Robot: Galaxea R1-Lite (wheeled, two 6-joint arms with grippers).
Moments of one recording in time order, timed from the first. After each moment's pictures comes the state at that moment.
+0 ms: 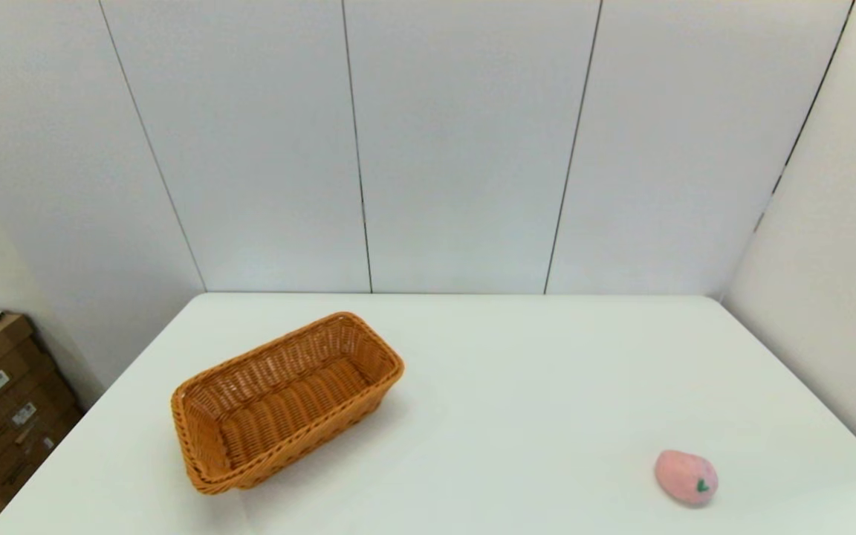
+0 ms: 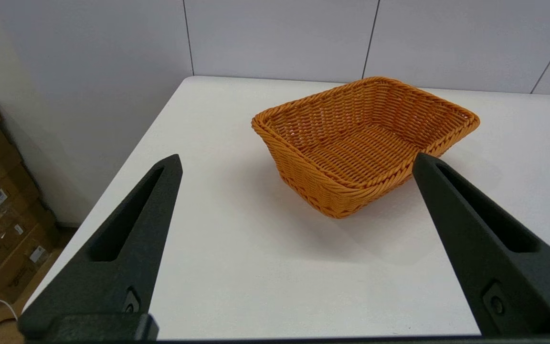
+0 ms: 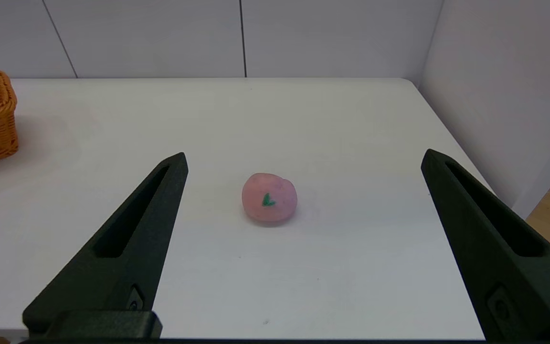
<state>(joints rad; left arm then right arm) 0.00 0.00 0.00 0.00 0.03 -0.07 0.00 0.00 0.00 0.00 -0.02 0.01</state>
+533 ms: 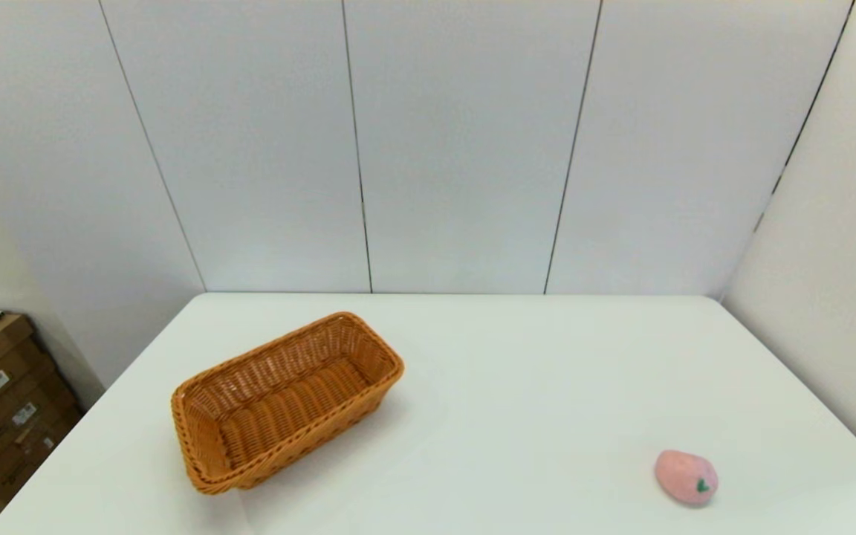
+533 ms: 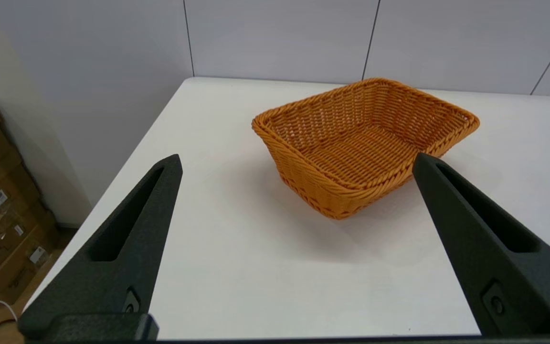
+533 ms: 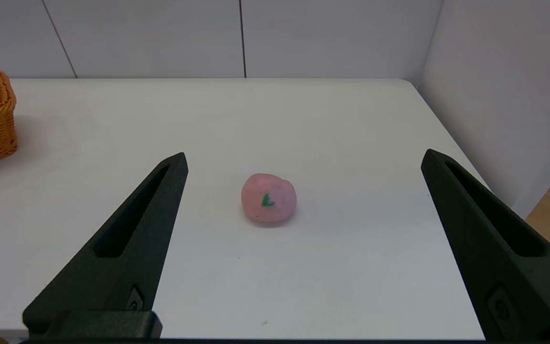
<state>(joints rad) 0.00 0.00 0.00 -0.01 0.04 -0.07 0.00 0.00 0.00 0.00 -0.02 0.00</state>
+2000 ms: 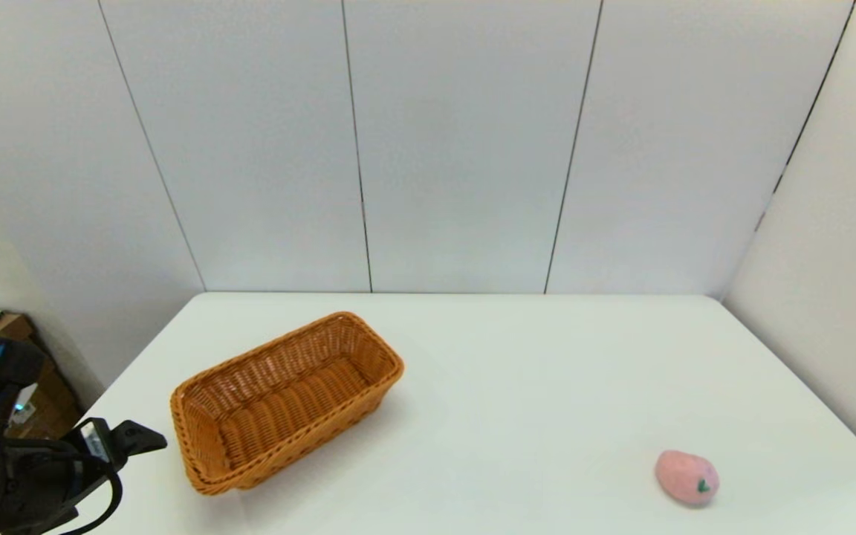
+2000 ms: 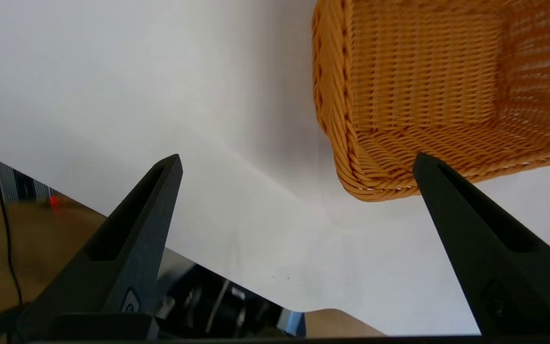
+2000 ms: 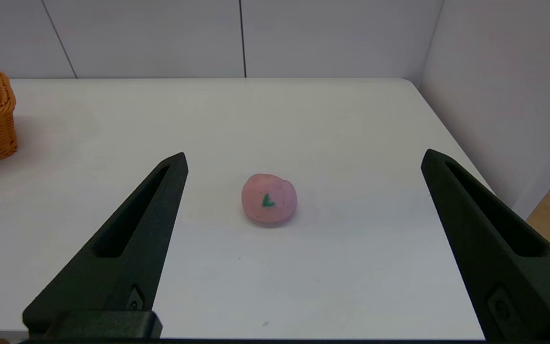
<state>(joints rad) -0.01 1.33 -0.48 0.13 0.03 -0.76 0.00 0.00 0.00 0.00 -0.02 0.01</state>
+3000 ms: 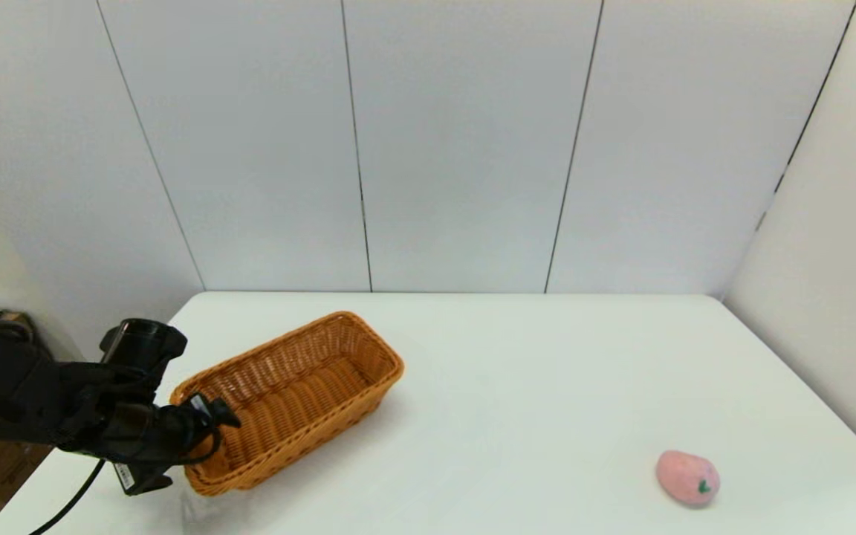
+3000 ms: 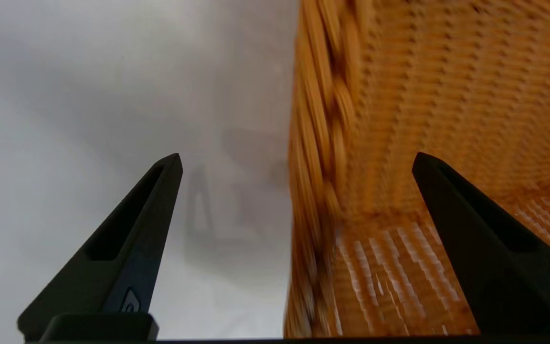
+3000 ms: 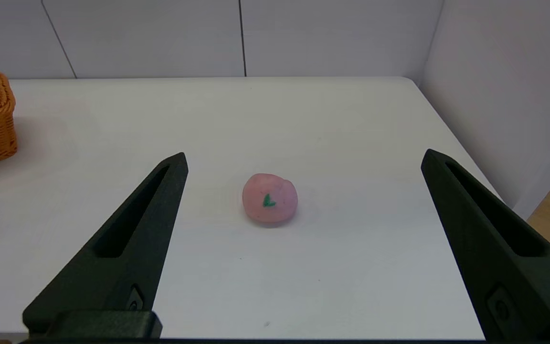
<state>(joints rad) -0.02 1.91 -0.63 -0.14 -0.04 -0.81 0.00 0.00 0.00 0.00 -0.02 0.01</state>
